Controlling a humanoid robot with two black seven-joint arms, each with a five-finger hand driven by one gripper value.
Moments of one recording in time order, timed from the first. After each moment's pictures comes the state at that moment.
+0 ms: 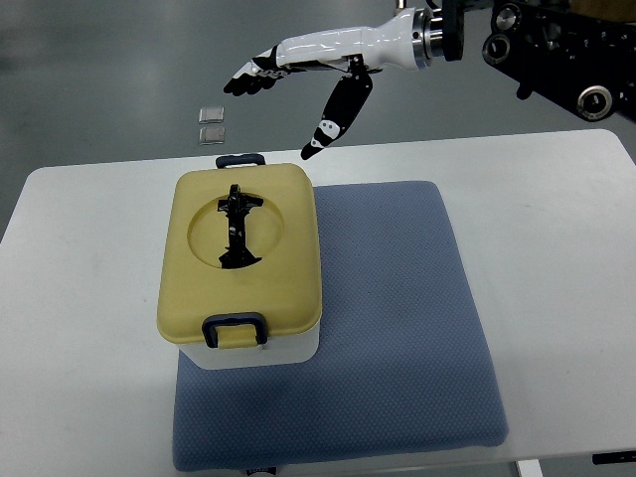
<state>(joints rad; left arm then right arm) 0.03 0.00 -0.02 -0.15 0.02 -0.09 0.05 1.49 -0.27 0.25 0.86 -1.20 0.58 0.47</state>
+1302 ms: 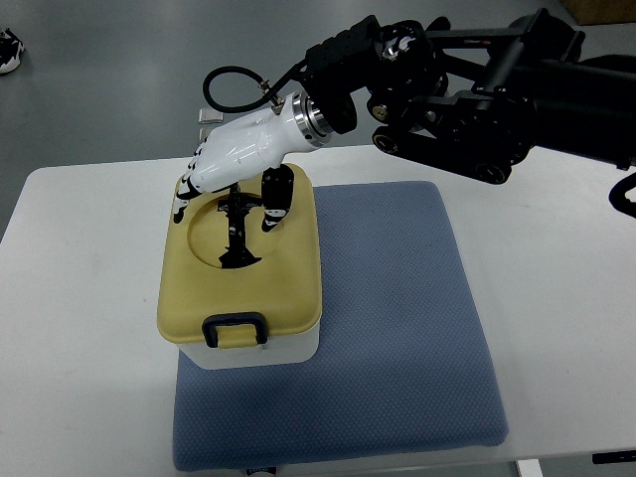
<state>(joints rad) 0.03 0.00 -0.02 -0.15 0.02 -0.09 0.05 1.60 -0.09 -0.03 0.95 -1.59 0.31 0.56</state>
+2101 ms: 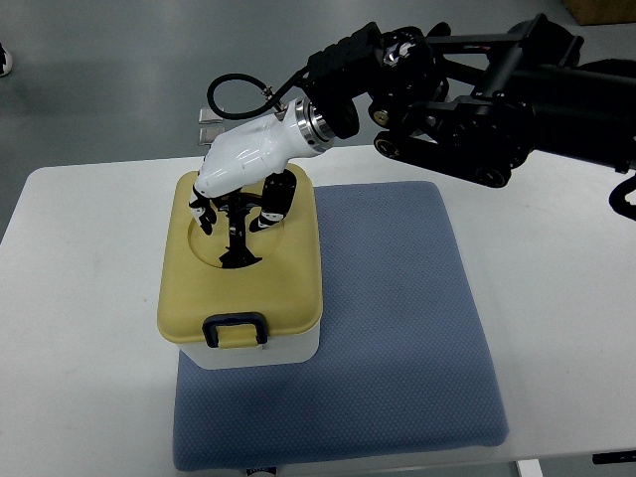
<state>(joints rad) 0.03 0.00 -0.02 -0.15 0.02 -0.09 0.05 1.59 -0.09 -0.04 0.95 -1.59 0.31 0.57</state>
